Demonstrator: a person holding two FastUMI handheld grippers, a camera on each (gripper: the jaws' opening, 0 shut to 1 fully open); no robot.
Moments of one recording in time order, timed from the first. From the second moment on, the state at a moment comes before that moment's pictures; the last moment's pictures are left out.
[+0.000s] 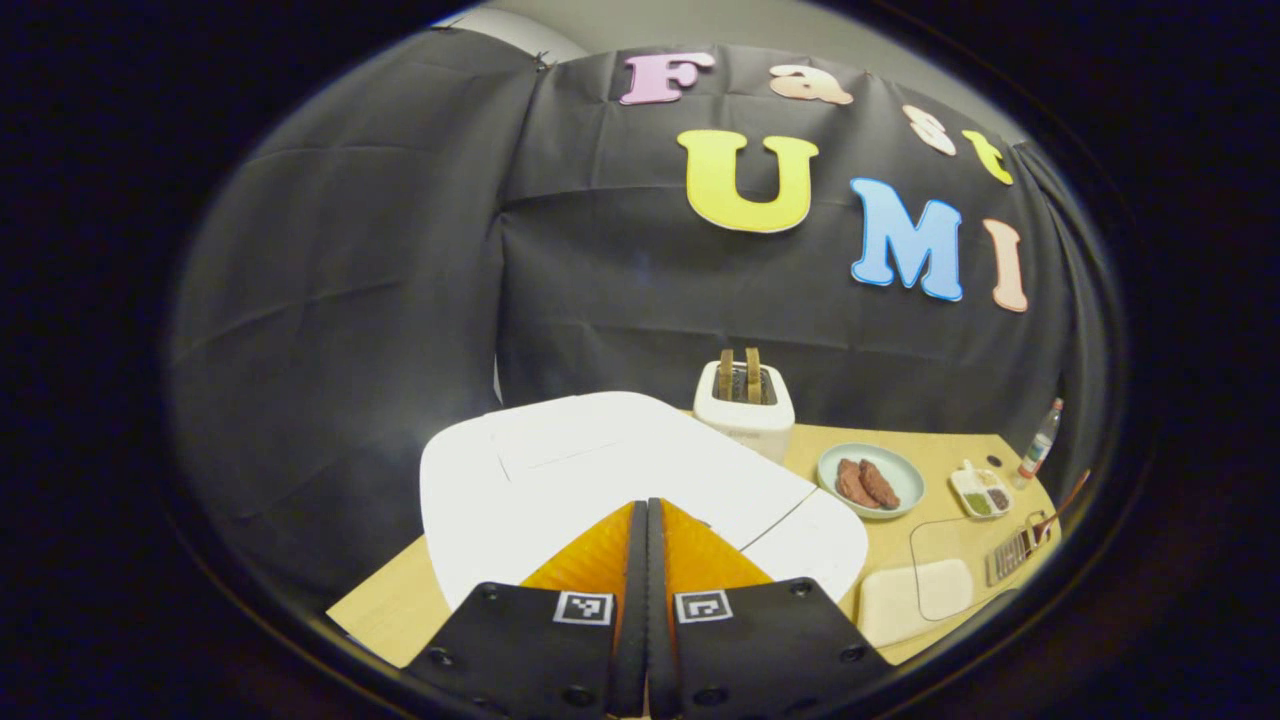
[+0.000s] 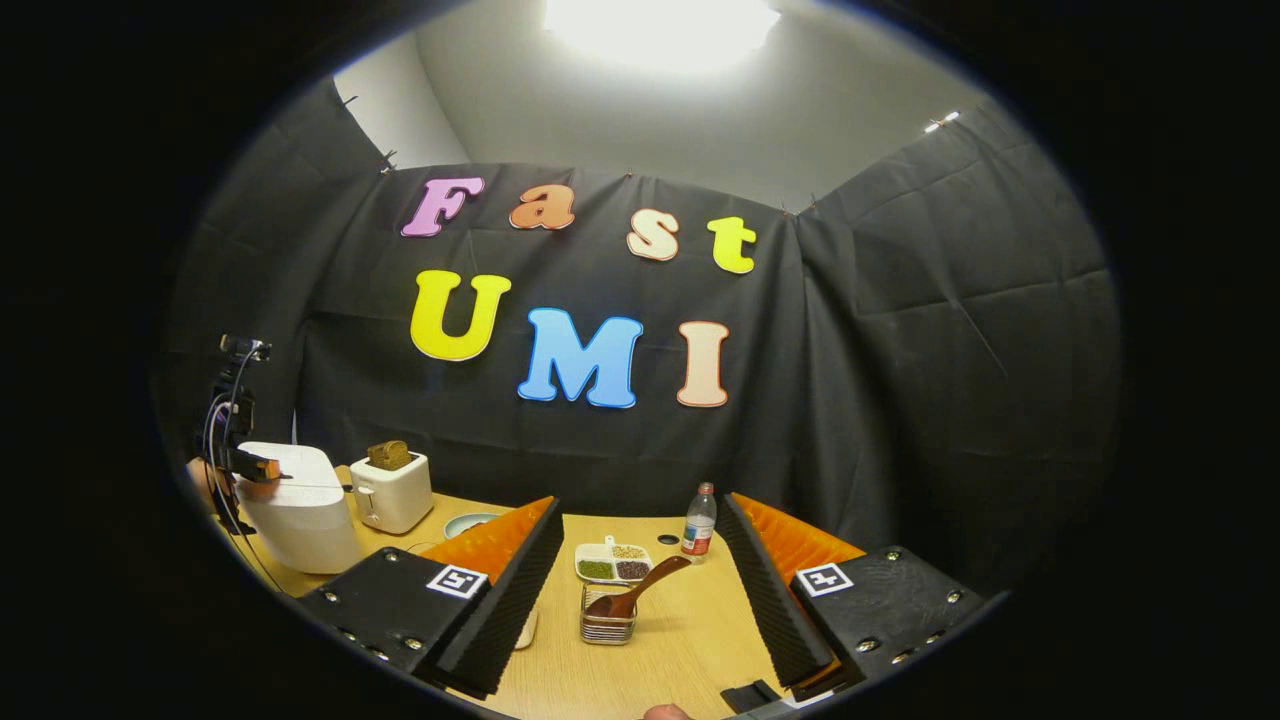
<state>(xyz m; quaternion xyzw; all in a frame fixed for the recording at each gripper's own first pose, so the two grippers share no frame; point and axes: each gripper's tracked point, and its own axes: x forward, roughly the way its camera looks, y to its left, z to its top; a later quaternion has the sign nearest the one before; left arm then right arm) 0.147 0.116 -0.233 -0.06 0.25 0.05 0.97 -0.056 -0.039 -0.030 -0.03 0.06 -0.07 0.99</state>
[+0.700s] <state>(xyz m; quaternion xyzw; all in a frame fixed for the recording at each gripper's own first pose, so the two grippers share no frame) 0.142 0.128 -0.181 -0.06 0.22 0.08 0.97 -0.033 -0.037 -0.029 -0.01 0.05 -0.03 1.00</state>
